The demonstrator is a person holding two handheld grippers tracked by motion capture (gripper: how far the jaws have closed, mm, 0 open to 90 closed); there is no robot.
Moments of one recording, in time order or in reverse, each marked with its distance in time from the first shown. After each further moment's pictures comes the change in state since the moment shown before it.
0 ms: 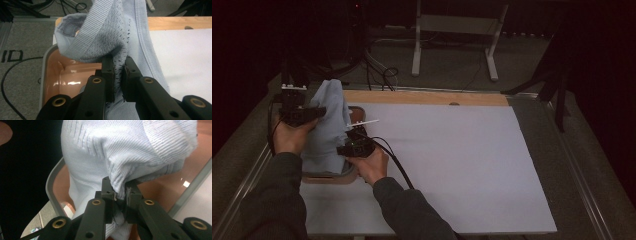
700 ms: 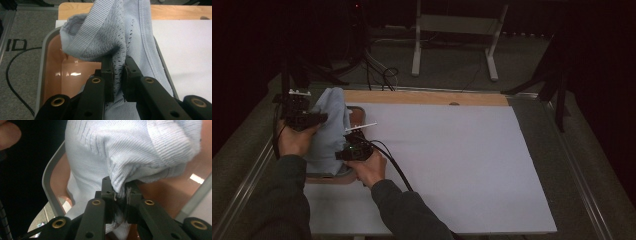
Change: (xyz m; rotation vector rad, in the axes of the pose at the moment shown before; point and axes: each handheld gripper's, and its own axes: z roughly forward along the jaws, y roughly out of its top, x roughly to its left) left arm 0.002 -0.011 0.018 0.046 0.033 -0.025; right arm -0.002 -0.008 0.013 0.050 0.017 0.032
